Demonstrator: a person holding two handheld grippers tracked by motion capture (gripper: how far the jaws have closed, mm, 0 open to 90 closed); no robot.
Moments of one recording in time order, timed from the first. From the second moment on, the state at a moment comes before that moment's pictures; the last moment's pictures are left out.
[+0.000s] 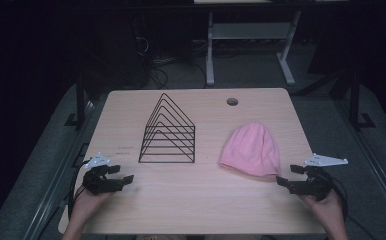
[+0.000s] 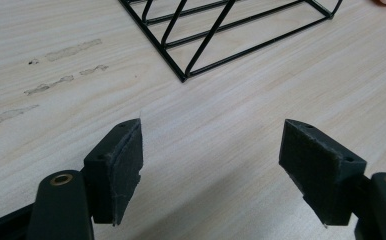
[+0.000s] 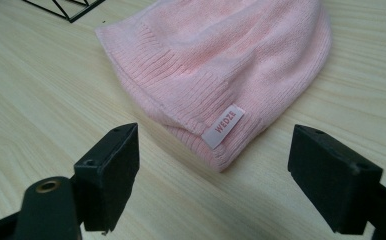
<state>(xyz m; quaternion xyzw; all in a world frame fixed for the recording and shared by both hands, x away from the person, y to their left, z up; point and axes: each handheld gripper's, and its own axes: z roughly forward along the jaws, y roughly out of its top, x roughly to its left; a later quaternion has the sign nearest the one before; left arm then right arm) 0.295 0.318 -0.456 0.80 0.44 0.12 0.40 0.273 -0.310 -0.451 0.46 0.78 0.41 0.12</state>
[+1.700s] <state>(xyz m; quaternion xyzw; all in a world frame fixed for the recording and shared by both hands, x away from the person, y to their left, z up) 0.299 0.314 -0.456 0.80 0.44 0.12 0.40 0.346 -0.301 -0.417 0.45 0.80 0.40 0.07</state>
